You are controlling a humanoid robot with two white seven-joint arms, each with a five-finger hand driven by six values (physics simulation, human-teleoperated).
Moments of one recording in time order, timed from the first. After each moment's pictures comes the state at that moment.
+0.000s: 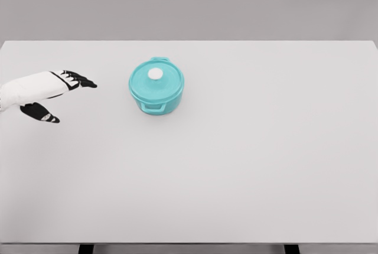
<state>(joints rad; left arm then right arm) -0.43 0.87 -0.36 -1.40 -0.32 -0.61 -0.57 0.01 0.00 0.71 -0.09 0.24 -0.05 0.08</state>
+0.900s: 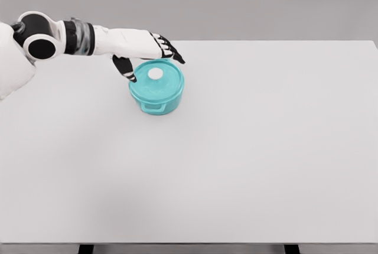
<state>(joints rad) -1.11 0.54 -1.00 -1.16 -0.30 -0.61 -0.61 0.01 0.00 0.71 -0.08 0.24 -0.04 0.08</state>
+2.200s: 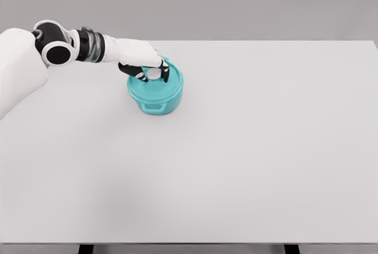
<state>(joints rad) -1.11 0.47 -1.03 -1.02 -0.38 -0.61 -0.61 0.01 0.00 0.71 -0.08 0.24 -0.04 0.08</state>
